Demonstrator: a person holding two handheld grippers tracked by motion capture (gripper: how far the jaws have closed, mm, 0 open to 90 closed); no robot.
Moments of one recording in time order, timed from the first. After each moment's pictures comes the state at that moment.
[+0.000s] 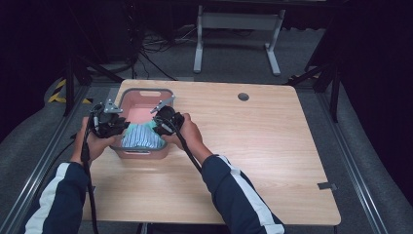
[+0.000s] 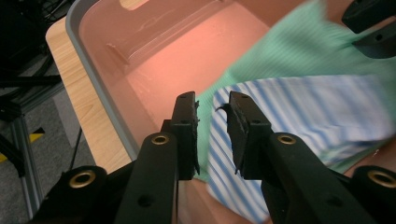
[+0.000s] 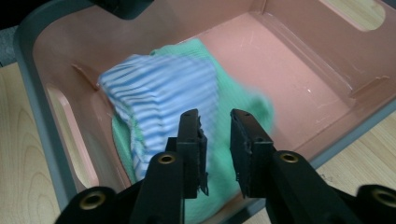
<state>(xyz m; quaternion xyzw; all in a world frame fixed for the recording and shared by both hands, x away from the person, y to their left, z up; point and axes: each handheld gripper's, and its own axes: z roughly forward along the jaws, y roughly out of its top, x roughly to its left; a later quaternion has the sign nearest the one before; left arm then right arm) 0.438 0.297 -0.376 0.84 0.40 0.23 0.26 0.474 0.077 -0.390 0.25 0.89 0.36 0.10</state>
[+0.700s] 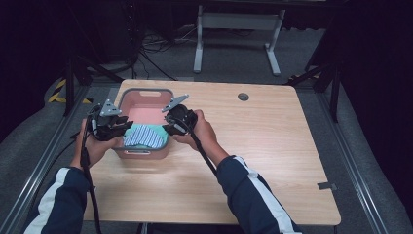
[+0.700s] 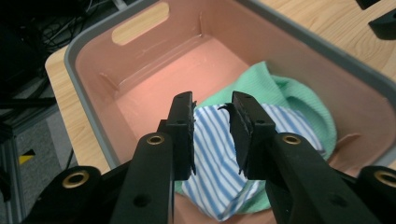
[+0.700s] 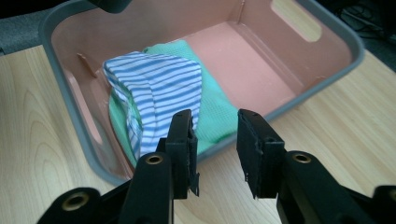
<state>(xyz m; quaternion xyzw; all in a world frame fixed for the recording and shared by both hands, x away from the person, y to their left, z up) 0.414 0.286 -0.358 0.83 0.39 0.25 0.32 0.454 0.037 -0.359 0.23 0.89 0.36 0.14</state>
